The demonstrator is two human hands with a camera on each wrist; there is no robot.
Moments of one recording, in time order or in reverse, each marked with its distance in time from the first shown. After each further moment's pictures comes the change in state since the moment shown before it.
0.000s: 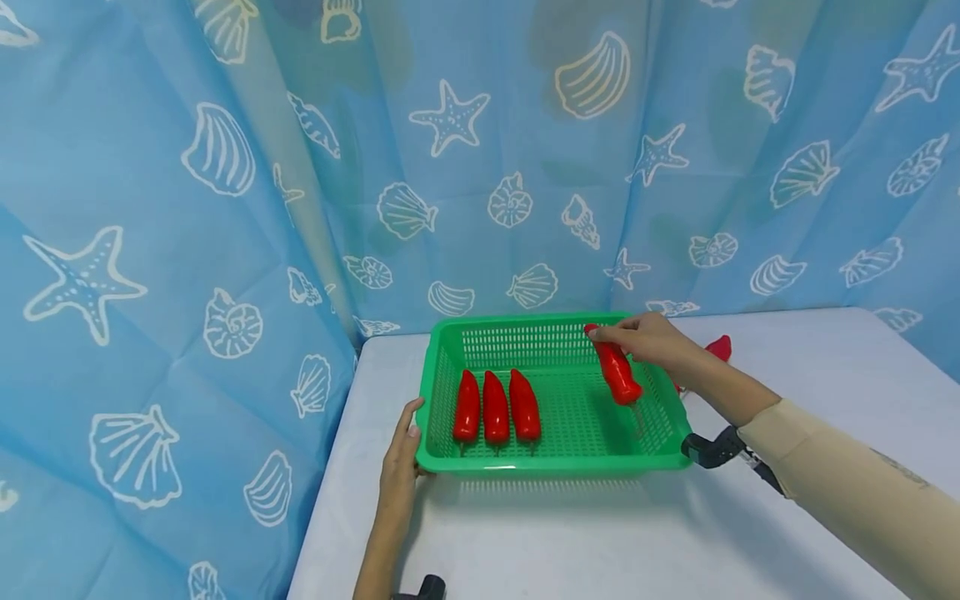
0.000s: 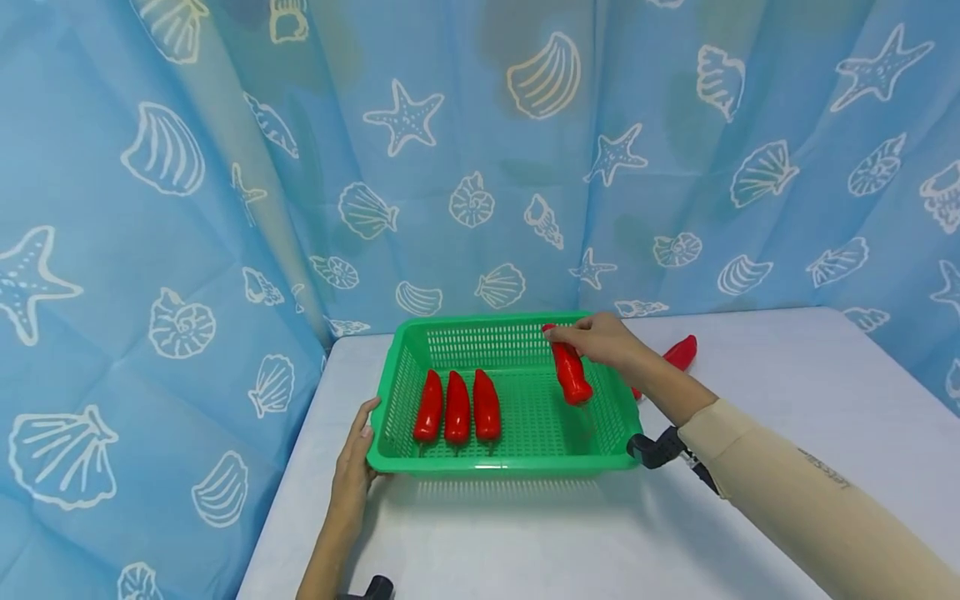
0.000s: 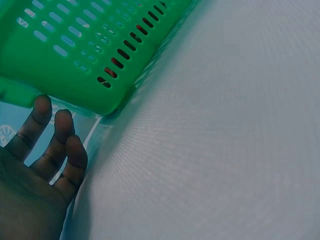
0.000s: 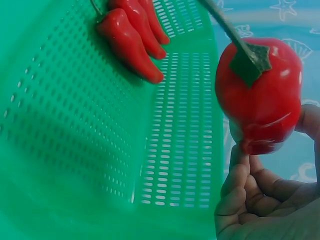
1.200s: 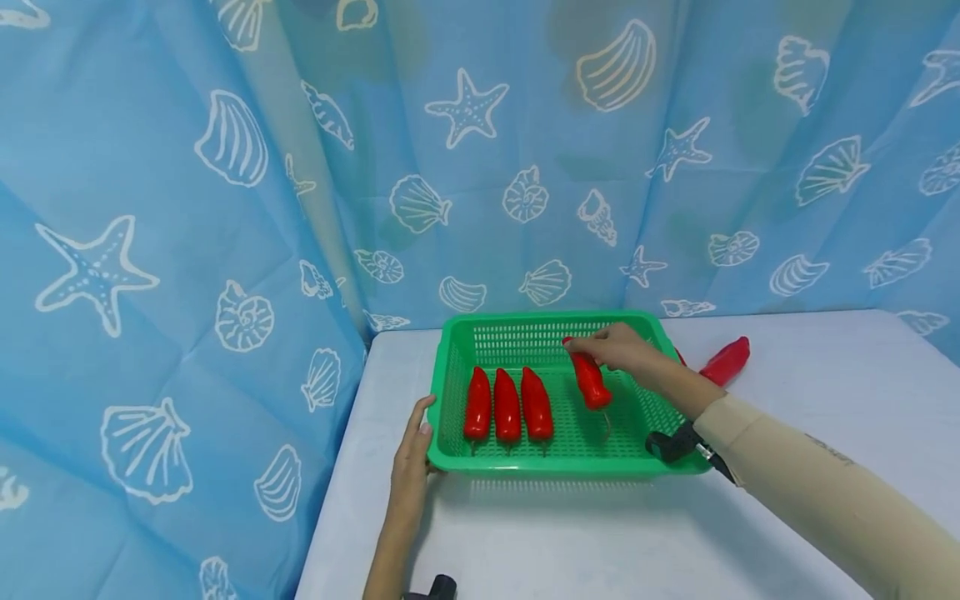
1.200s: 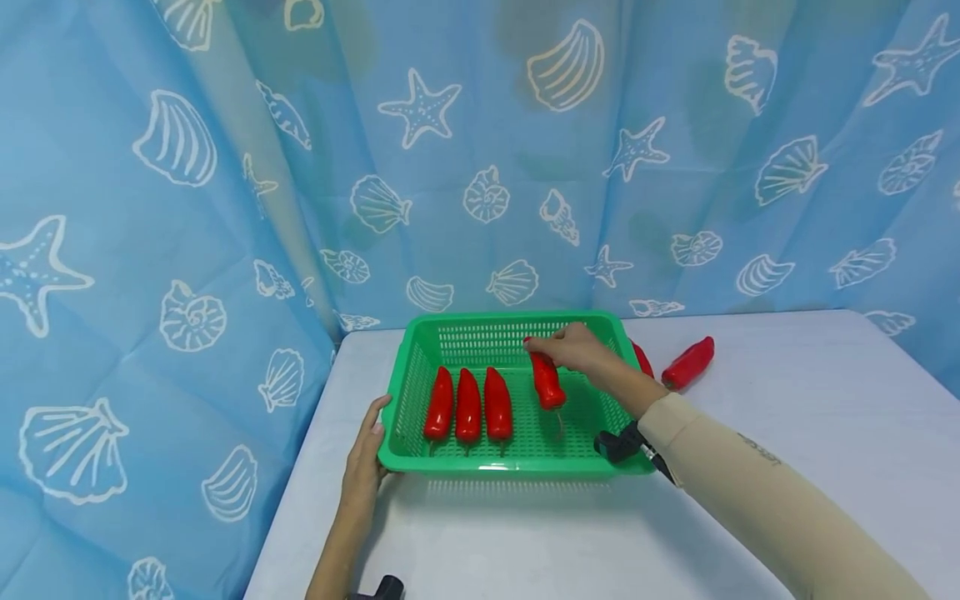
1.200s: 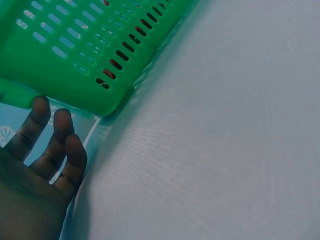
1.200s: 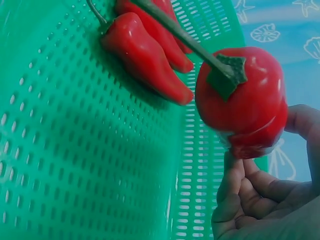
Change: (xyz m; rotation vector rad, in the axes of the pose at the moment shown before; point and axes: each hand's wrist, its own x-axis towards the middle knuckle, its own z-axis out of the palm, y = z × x) left_hand 0.000 -0.004 0.000 0.013 0.007 0.008; right_hand 0.046 0.001 0.051 0.025 -0.031 -0.022
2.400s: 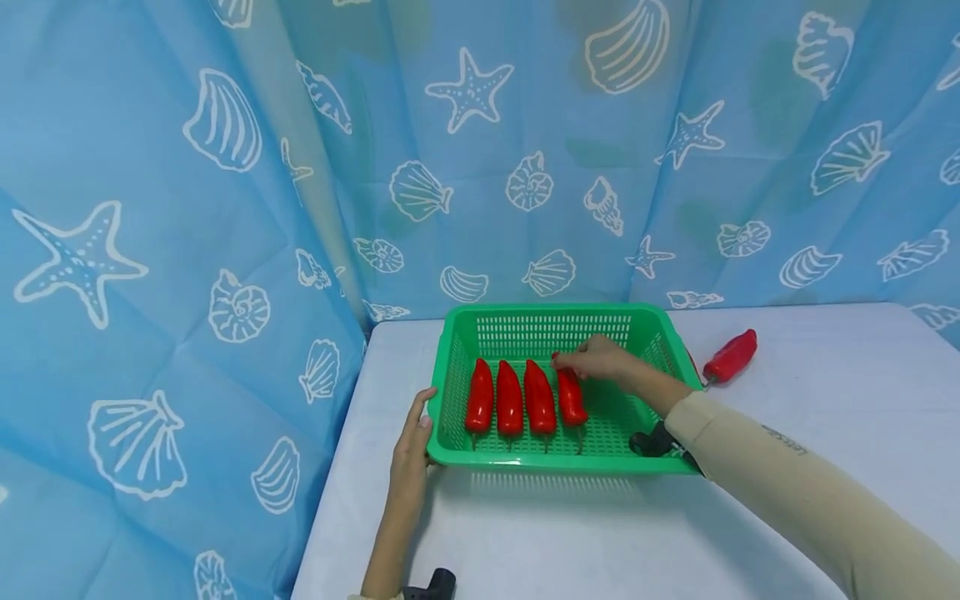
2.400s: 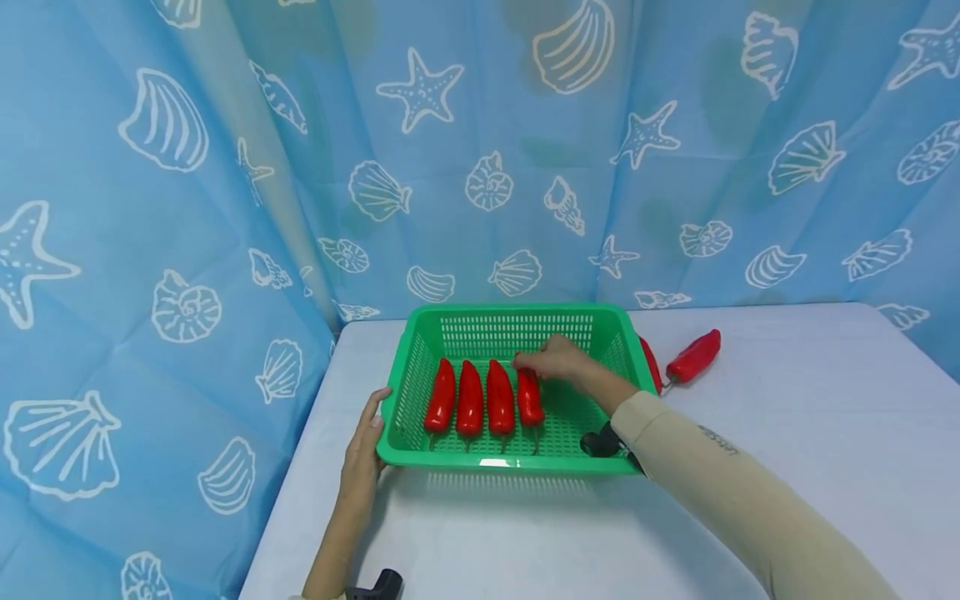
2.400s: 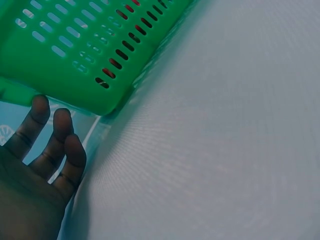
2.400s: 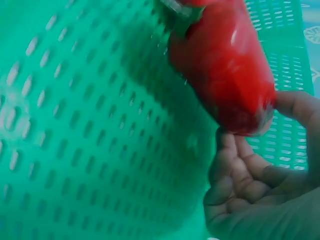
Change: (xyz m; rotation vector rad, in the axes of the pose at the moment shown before) left_hand 0.002 0.004 0.001 0.013 -0.001 0.017; right_hand 0.032 0.021 0.033 -0.054 -0.082 0.064
